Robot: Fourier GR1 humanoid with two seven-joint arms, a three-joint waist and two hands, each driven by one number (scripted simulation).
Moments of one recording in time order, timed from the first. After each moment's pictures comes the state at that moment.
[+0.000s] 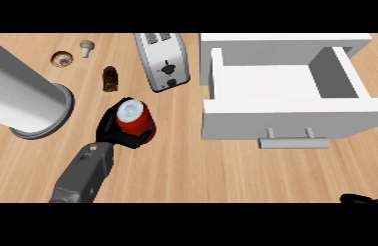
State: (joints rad) left arm -0.62 0.11 0.29 -0.30 -0.04 -0.23 -0.70; right arm 0.10 -0.10 -0.31 -2.24 -0.11 0.10 0.29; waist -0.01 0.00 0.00
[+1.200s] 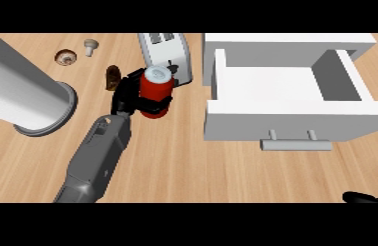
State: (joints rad) left arm -0.69 0.03 0.16 -0.63 0.09 0.06 -0.20; right arm 0.10 -0.10 -0.32 -2.24 -0.09 0.10 0.30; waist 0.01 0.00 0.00
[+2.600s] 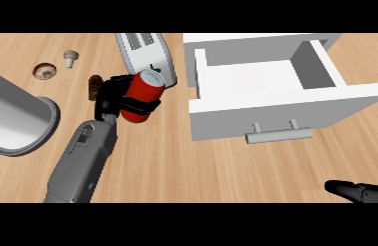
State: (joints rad) left arm -0.56 0.09 0.06 -0.91 0.04 0.30 0.19; right arm 0.00 -0.11 -0.25 -2.20 -0.08 0.10 0.32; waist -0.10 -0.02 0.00
